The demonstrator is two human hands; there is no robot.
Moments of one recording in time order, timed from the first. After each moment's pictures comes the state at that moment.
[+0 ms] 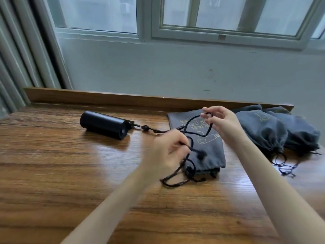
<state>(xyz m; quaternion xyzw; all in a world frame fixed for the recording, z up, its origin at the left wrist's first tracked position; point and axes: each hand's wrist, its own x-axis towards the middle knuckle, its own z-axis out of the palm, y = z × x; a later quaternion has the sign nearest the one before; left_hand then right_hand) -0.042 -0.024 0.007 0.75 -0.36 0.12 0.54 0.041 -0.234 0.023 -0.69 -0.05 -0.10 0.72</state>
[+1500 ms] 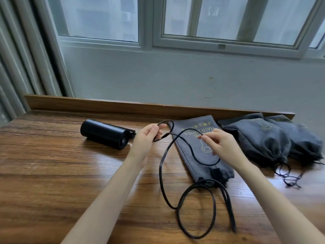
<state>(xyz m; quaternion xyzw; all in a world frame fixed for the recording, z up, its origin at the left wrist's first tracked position) 0.035 -0.001 -0.004 0.63 -0.08 0.06 0.77 0.019 -0.230 0.007 -0.90 -0.13 -0.18 0.37</state>
